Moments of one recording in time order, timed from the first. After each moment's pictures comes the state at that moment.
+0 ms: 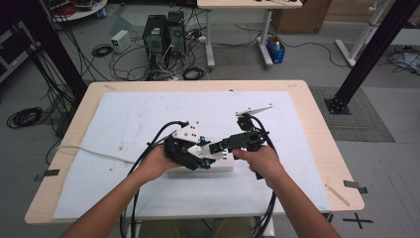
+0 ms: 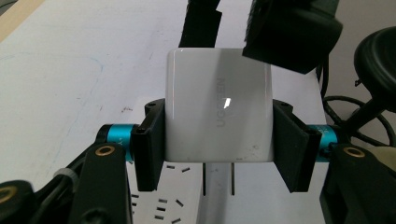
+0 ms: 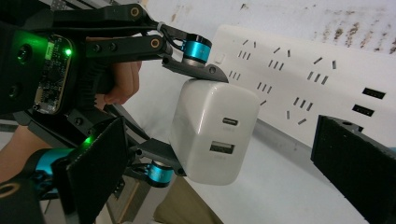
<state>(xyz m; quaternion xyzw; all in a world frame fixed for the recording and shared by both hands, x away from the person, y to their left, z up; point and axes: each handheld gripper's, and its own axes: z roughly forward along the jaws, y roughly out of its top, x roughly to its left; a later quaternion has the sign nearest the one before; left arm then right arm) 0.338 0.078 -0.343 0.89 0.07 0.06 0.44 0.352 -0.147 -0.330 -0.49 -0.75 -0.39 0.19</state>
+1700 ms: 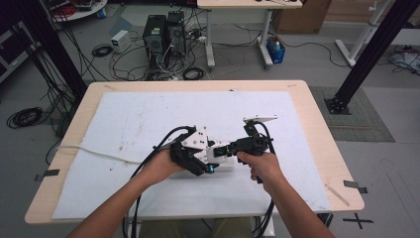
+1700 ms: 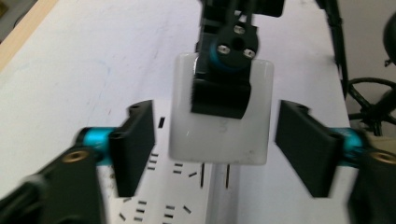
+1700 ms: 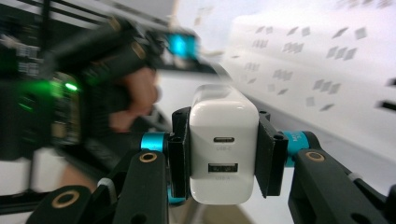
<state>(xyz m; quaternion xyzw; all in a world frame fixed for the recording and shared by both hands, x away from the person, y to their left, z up) 0.330 0.063 -0.345 0.90 0.07 0.10 0.41 0.358 -0.166 -0.365 -0.51 -0.69 -0.43 0.28</state>
